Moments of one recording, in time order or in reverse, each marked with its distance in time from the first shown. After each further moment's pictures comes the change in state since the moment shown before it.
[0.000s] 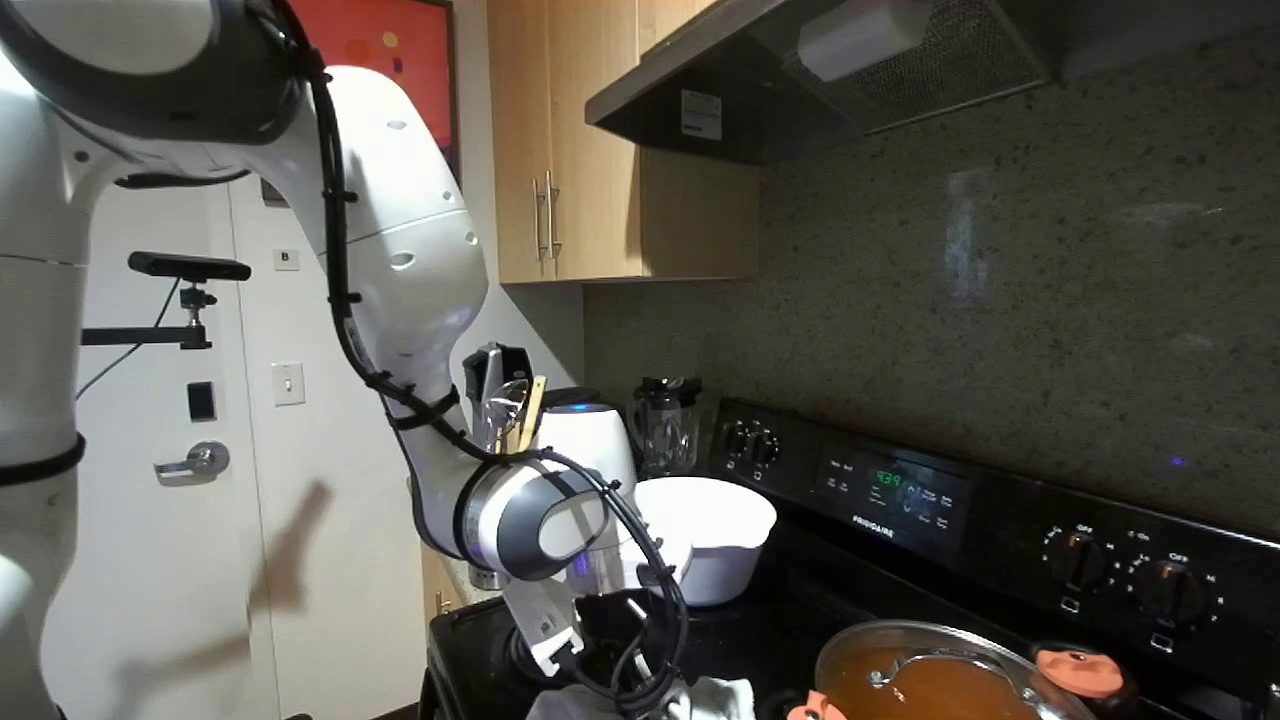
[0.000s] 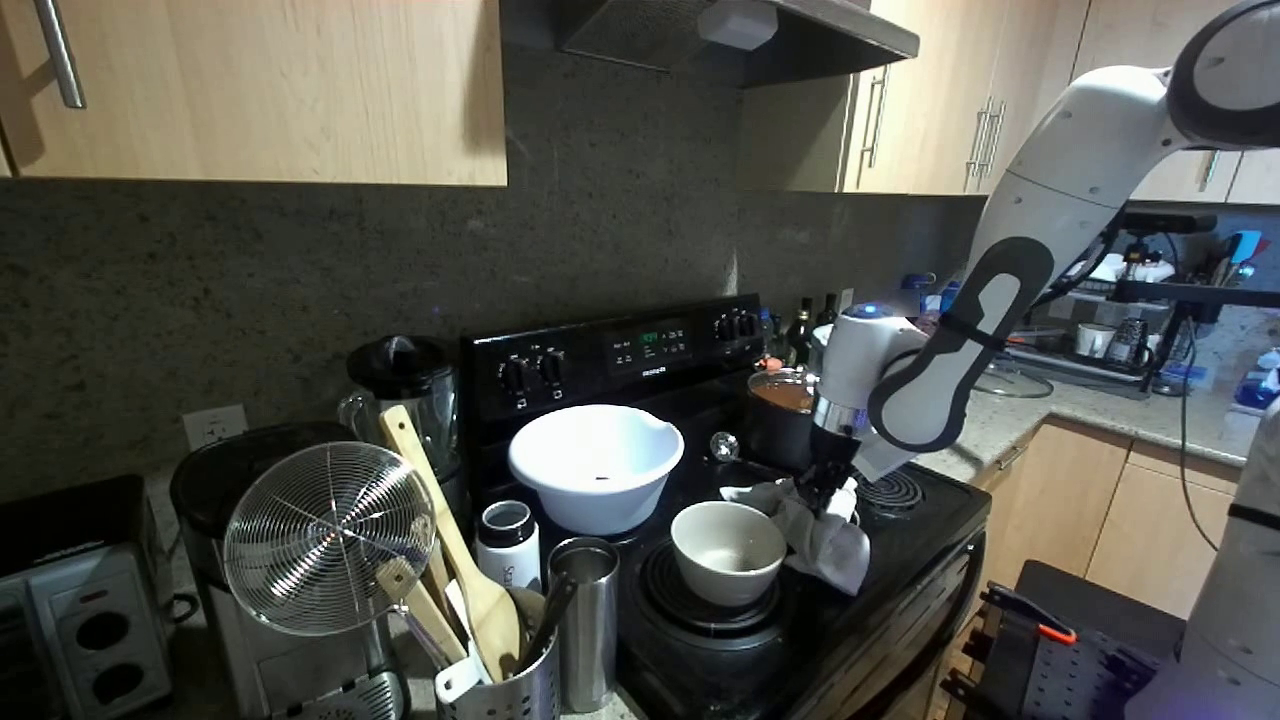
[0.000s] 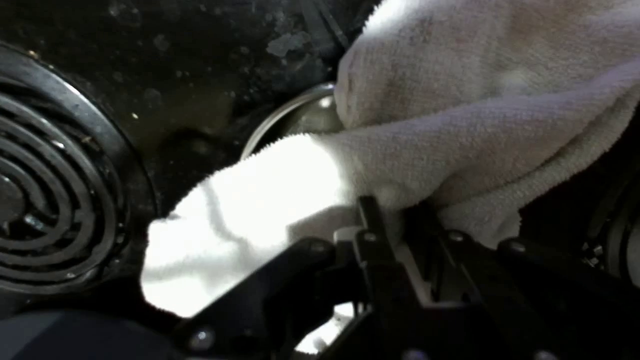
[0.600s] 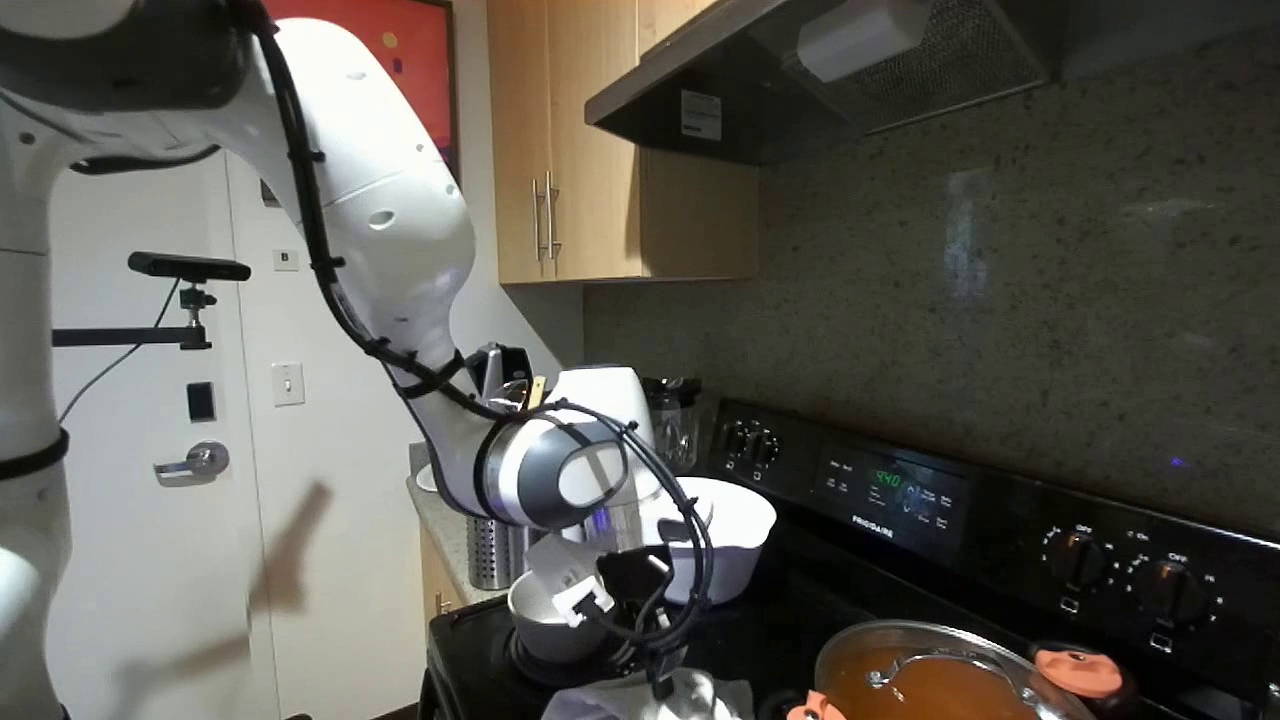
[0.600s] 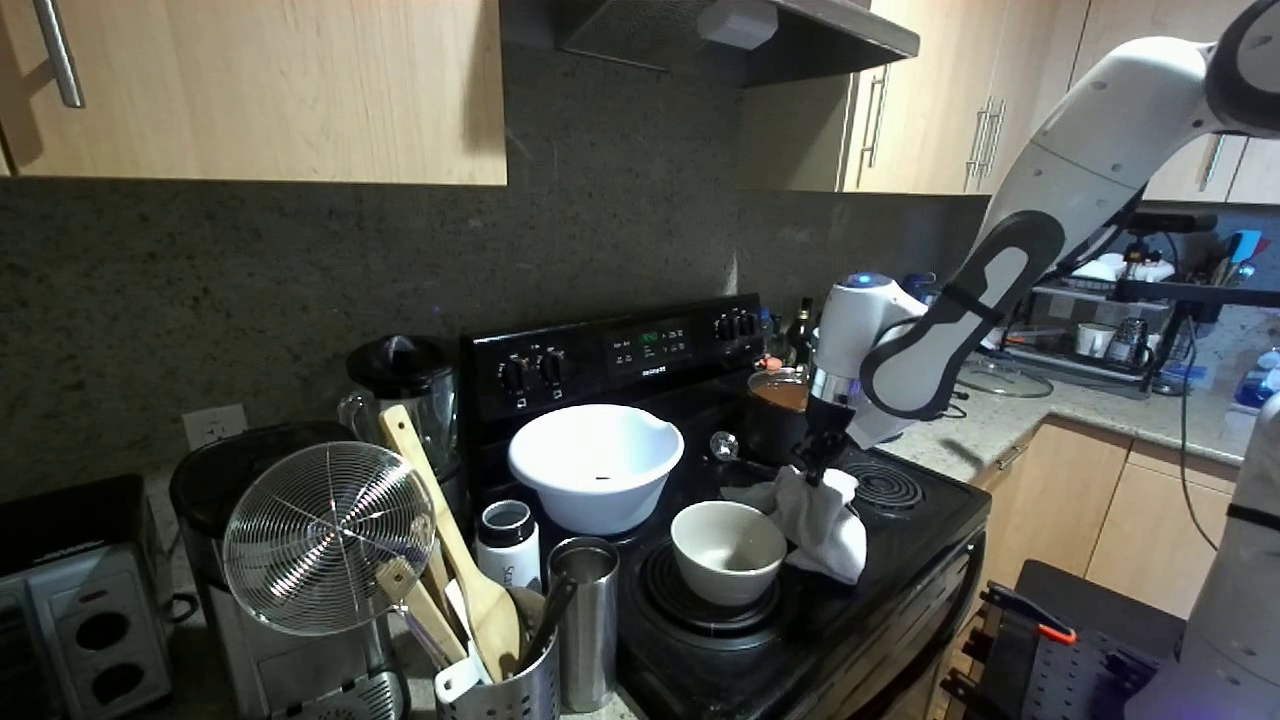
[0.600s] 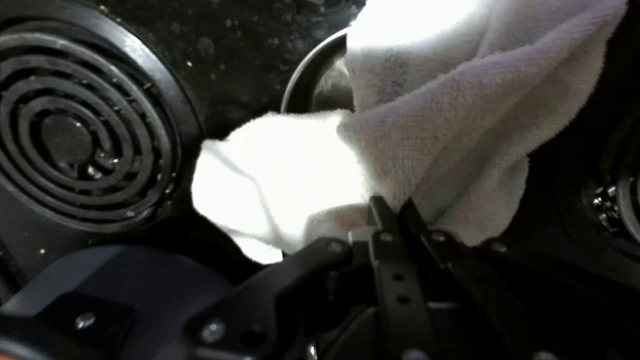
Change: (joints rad) arm 0.040 -0.085 -0.053 0.054 -0.010 -0.131 0.001
